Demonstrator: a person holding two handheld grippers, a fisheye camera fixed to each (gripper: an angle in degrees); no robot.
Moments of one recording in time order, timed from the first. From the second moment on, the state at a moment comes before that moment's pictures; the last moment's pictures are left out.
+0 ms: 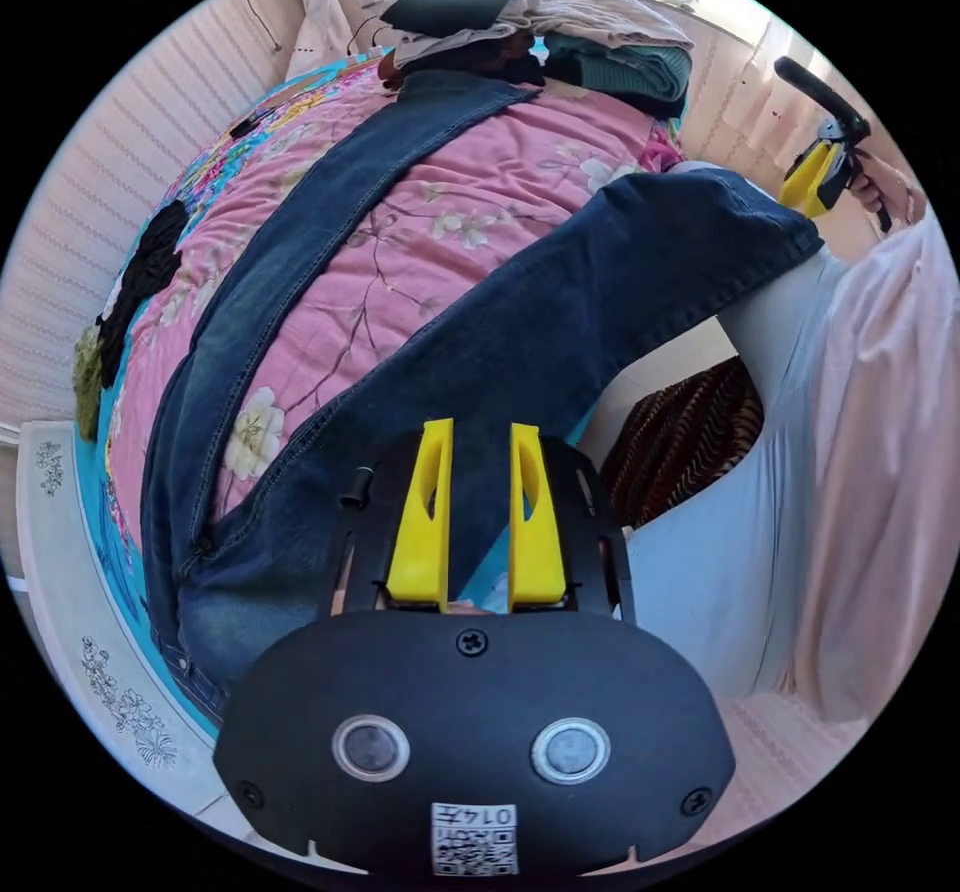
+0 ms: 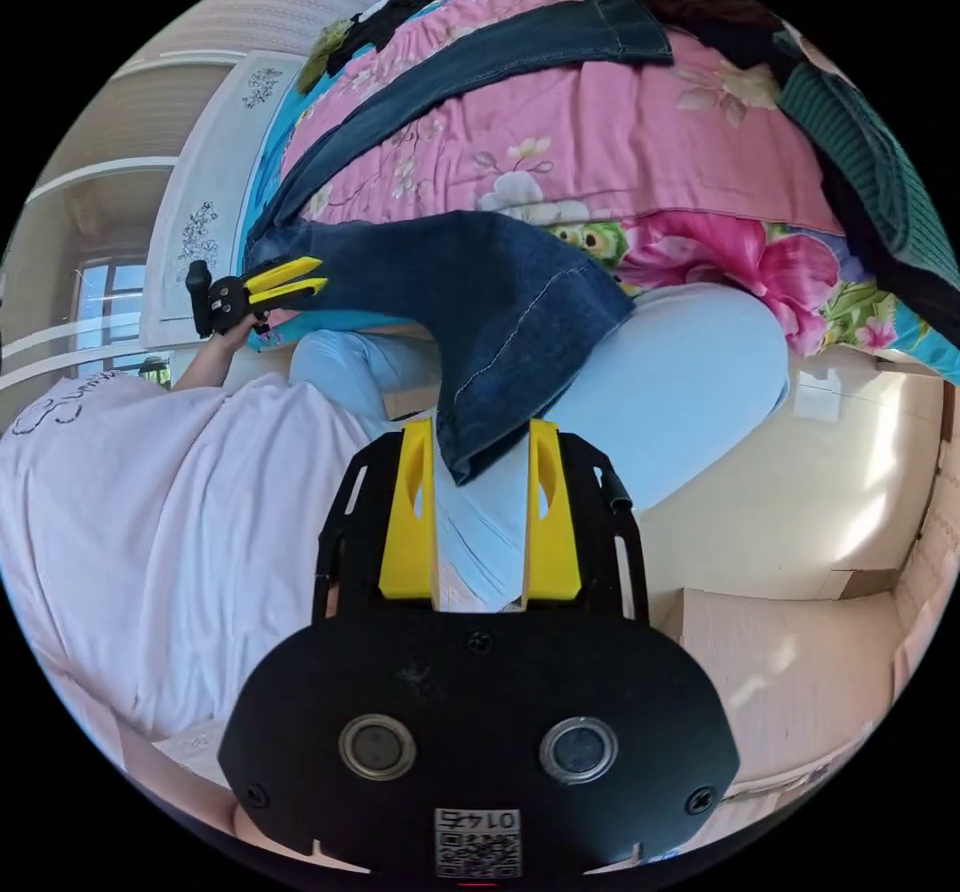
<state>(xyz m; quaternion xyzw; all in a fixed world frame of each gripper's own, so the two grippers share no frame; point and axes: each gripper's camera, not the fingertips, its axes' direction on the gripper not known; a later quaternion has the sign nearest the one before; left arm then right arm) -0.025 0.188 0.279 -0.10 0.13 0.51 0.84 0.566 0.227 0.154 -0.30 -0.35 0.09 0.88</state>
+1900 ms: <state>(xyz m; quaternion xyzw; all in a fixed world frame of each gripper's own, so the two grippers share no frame) -0.056 0.135 0.235 -0.09 0.10 0.43 0.89 0.661 0.102 0.306 -0.13 -0.28 0.34 0.89</state>
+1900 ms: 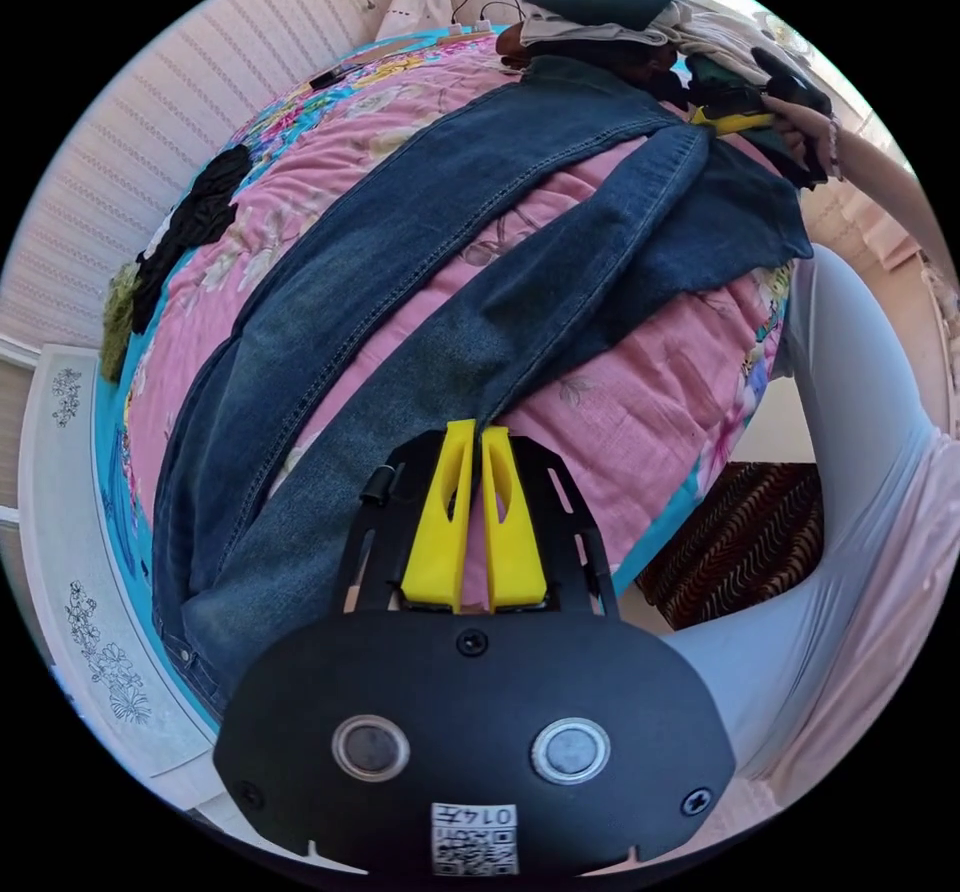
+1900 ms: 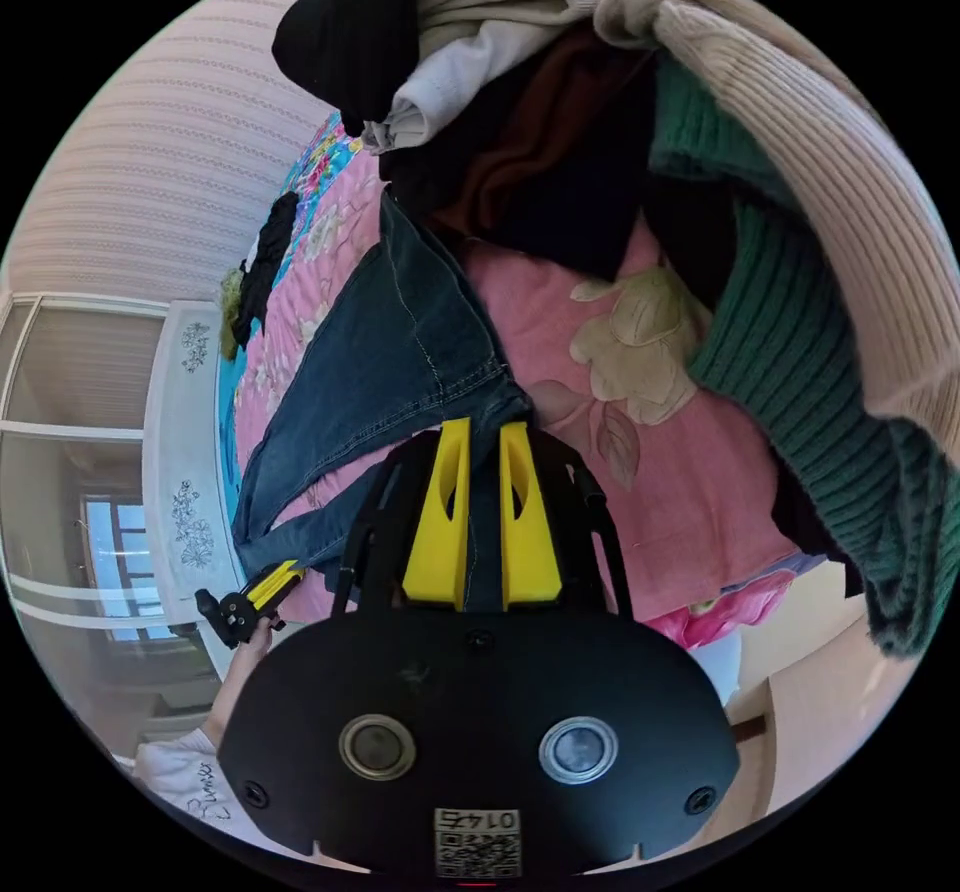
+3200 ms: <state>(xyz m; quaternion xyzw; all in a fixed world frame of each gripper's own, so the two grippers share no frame) -0.687 0.317 0.132 0.09 0.12 -0.24 0.96 0.227 -0.180 0.287 -0.05 -0.20 -0.13 0.97</state>
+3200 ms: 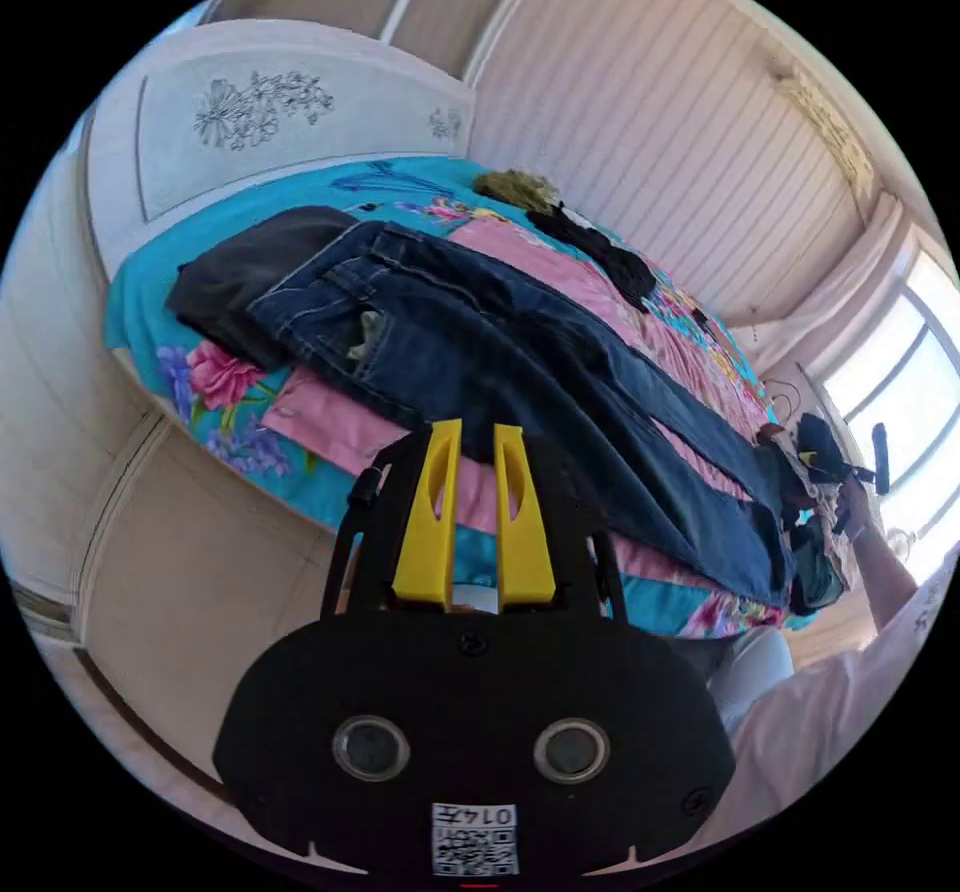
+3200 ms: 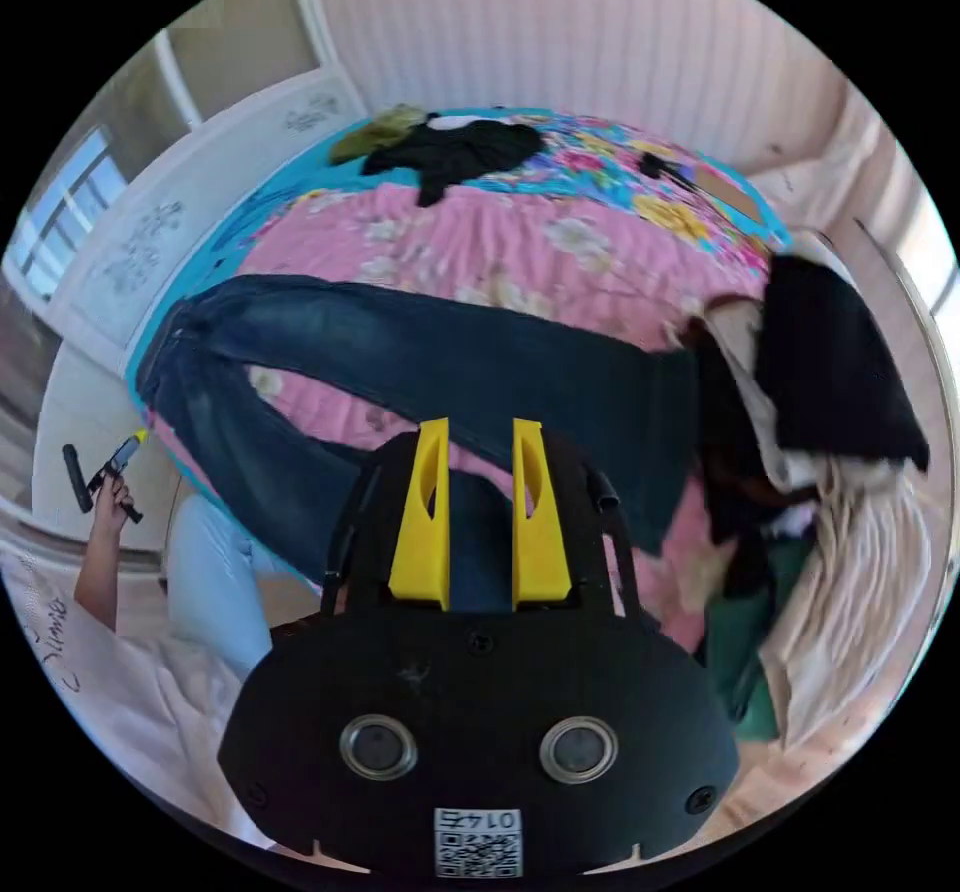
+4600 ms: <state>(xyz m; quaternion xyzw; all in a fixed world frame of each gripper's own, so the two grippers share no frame) -0.669 0.322 0.160 0.12 0.01 -0.18 0.98 -0.139 -0.270 0.333 -0.01 -0.31 -0.41 0.85</state>
